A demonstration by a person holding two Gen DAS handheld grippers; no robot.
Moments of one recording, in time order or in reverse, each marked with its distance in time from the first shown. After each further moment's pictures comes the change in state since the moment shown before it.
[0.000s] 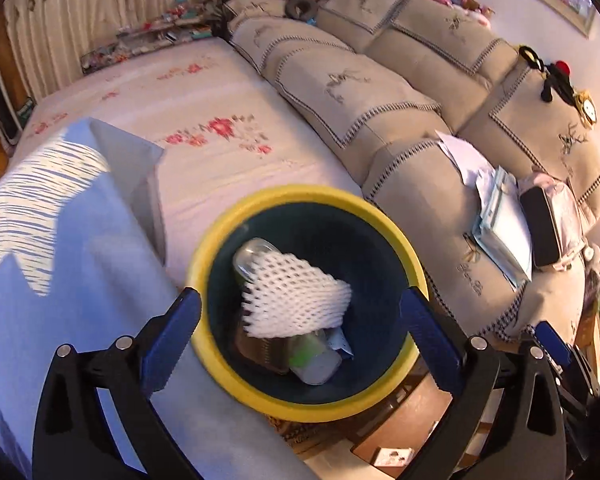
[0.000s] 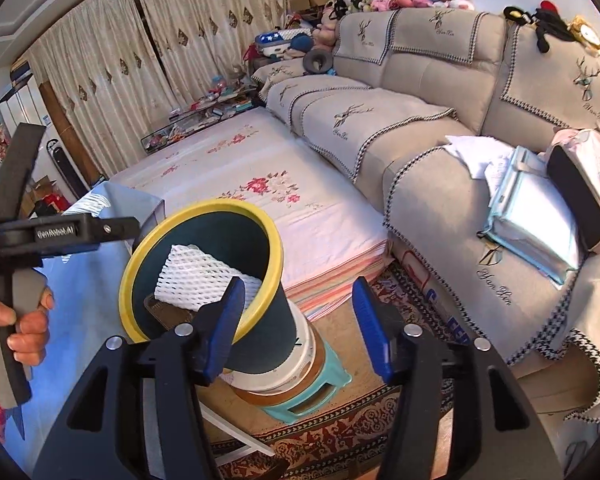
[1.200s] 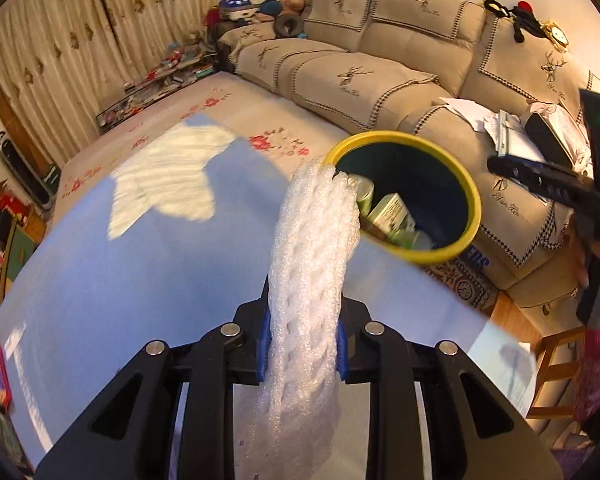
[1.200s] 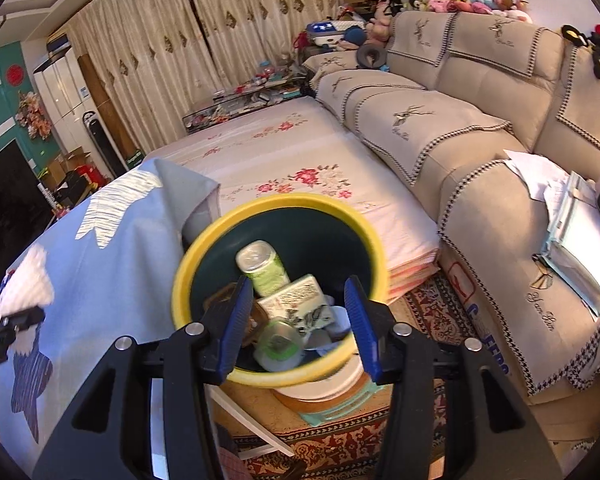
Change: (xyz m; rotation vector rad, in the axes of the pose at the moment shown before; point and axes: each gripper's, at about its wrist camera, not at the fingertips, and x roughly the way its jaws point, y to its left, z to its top) left arm -0.104 0.083 -0.096 0.255 -0.038 0.115; right arm 0.039 0.064 0.014 -0.082 0.050 0.113
